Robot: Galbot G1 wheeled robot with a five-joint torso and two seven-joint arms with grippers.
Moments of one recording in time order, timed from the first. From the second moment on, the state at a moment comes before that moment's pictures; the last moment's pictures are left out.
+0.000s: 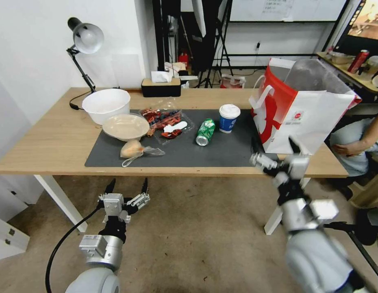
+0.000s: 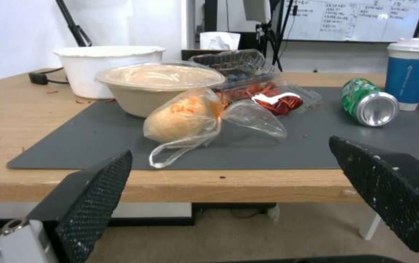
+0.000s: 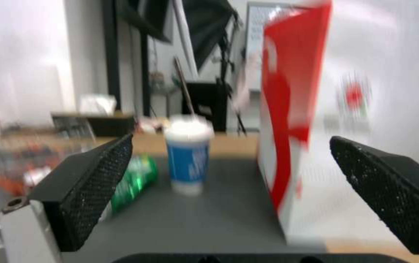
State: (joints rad) left arm 1.73 -1.61 -0.57 -2.23 -0.09 0.02 0.10; right arm -1.57 1.18 0.36 2.24 0.16 0.06 0.37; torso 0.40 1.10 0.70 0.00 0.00
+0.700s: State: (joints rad) left arm 1.73 -1.61 -0.57 -2.21 -0.09 0.01 0.10; right arm -1.61 1.22 0.31 2.09 0.18 0.15 0.39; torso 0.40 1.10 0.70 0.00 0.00
